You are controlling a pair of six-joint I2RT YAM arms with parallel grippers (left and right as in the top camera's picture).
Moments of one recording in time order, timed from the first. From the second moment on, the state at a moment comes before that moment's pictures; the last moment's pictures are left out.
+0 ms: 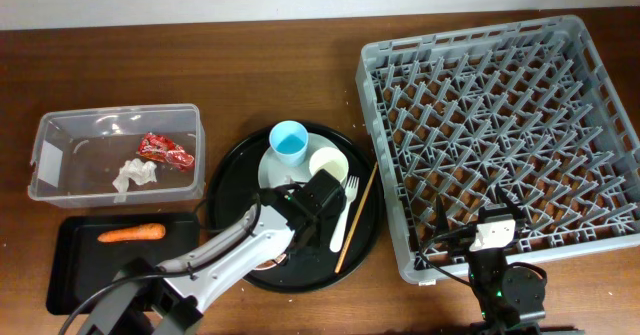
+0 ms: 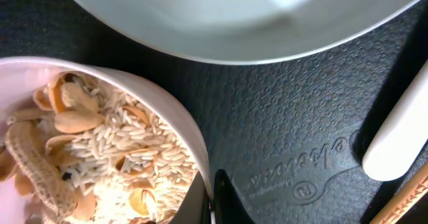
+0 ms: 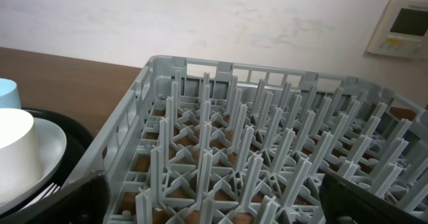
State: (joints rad) left arm -0.75 1.62 0.95 -0.85 -0.15 -0.62; right arm 0.10 0.01 0.01 -0.07 0.03 -0.11
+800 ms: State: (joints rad) left arm -0.35 1.15 1.04 -1.01 -0.14 -0.51; right arm 0.10 0.01 0.01 -0.07 0.03 -0.11
